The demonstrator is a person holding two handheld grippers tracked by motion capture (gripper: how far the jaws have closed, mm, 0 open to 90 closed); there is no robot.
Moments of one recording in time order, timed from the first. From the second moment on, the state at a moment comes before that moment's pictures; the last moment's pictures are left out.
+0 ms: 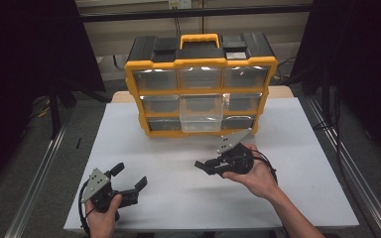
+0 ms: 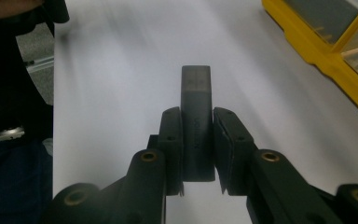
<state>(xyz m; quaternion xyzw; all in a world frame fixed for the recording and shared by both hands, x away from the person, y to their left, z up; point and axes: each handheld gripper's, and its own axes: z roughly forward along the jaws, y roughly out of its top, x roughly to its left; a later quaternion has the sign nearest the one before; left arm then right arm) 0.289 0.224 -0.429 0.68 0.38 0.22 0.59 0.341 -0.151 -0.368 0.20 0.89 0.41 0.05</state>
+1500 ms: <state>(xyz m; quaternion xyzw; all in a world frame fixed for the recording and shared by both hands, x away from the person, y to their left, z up) 0.288 0.224 -0.429 0.69 0.38 0.23 0.58 0.358 -0.157 -0.314 0.19 0.88 0.43 0.09</state>
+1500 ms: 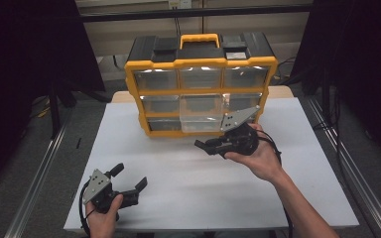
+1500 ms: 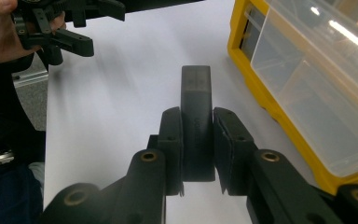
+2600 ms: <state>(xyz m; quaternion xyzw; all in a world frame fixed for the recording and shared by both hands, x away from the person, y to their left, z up) 0.289 0.224 -0.429 0.68 0.38 0.23 0.58 0.377 -0.150 -0.272 0.18 0.87 0.44 0.11</state>
